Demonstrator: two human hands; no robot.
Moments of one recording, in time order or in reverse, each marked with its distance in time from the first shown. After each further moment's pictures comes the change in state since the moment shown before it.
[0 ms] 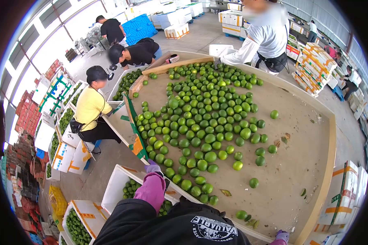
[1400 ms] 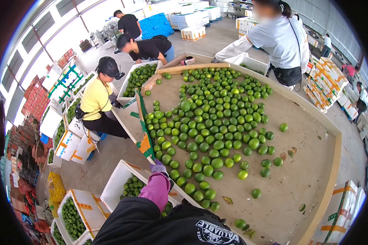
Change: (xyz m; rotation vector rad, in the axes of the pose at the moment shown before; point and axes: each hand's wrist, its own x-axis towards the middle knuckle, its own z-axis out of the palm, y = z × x) left_hand 0.002 -0.002 0.005 0.022 0.057 0.011; right_hand -0.018 -0.038 -0.016 0.134 -0.025 0.096
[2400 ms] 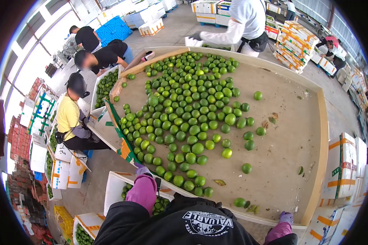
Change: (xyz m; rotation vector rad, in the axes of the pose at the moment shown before) left_hand 0.009 -0.017 0.004 0.031 -0.001 -0.047; right_hand -0.034 -0.010 -0.033 -0.130 -0.081 0.000
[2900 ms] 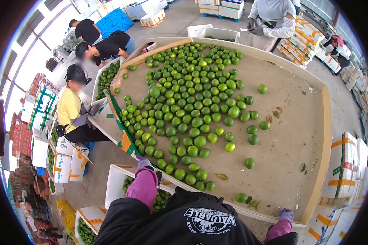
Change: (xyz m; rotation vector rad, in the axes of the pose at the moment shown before) left_hand -0.001 0.007 -0.004 0.052 -0.011 -0.008; right_hand 0.009 0.007 0.007 0.034 0.014 0.002
